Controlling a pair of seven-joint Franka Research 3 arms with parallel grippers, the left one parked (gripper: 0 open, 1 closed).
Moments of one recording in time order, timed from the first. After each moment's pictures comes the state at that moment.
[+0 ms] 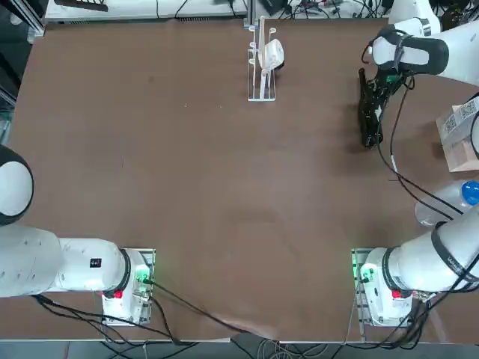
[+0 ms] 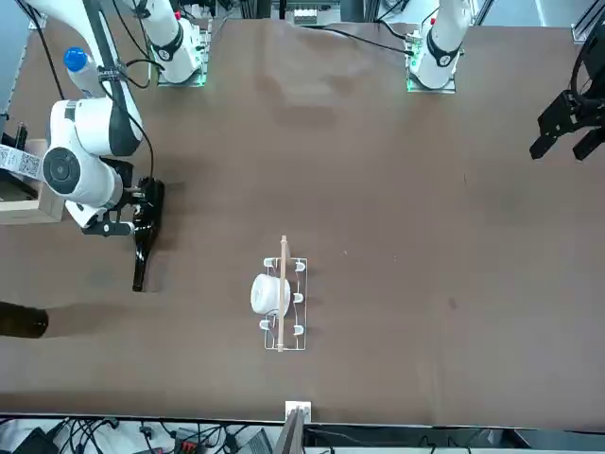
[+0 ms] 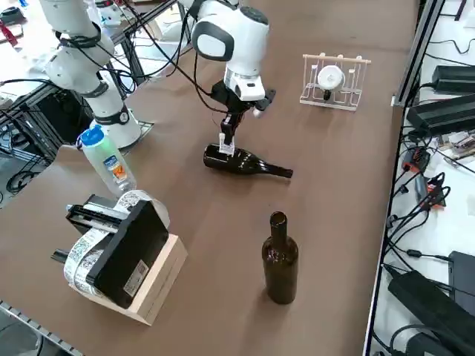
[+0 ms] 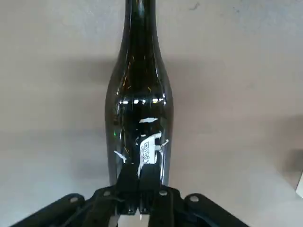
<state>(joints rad) 0.07 0.23 -0.03 -2.06 -0.16 2.04 0.12</state>
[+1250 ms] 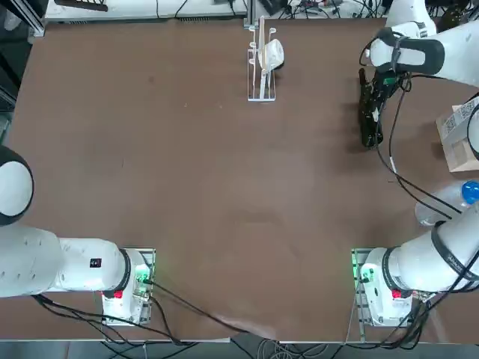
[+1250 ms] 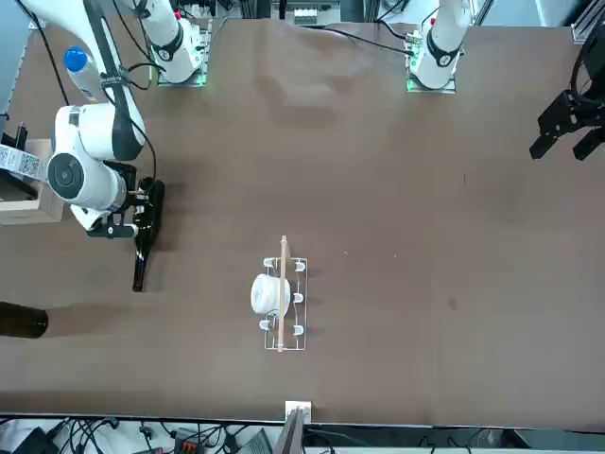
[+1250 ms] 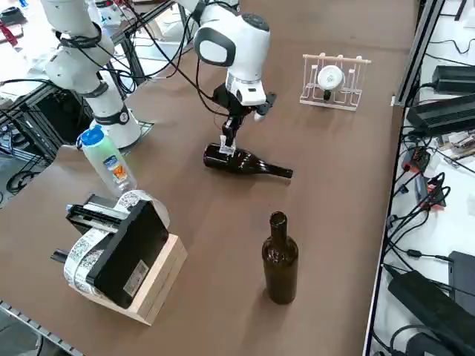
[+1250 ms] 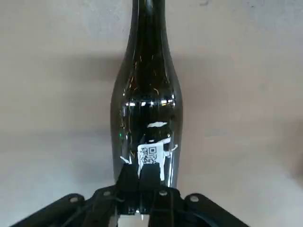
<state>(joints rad) 0.07 0.26 -0.03 -2.06 -0.14 2.06 0.12</state>
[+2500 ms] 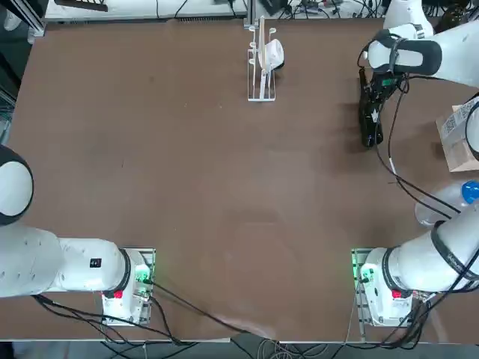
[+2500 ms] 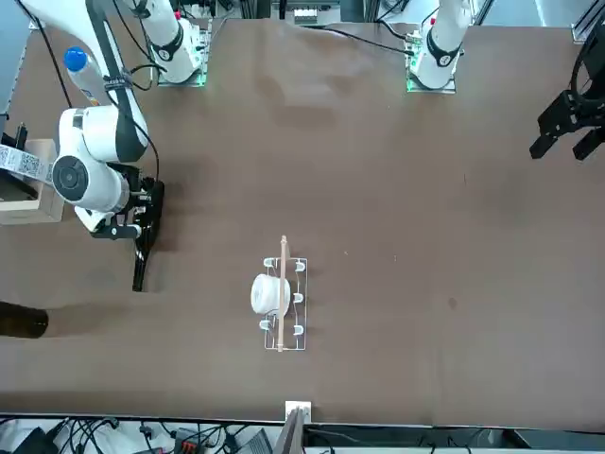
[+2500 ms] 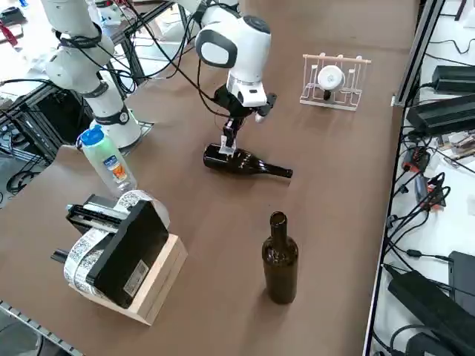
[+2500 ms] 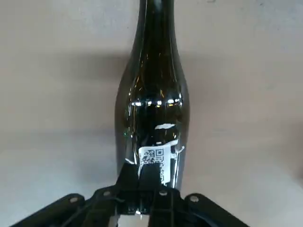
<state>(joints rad) 0.07 0.27 -0.02 -2.06 -0.14 2.06 0.12</state>
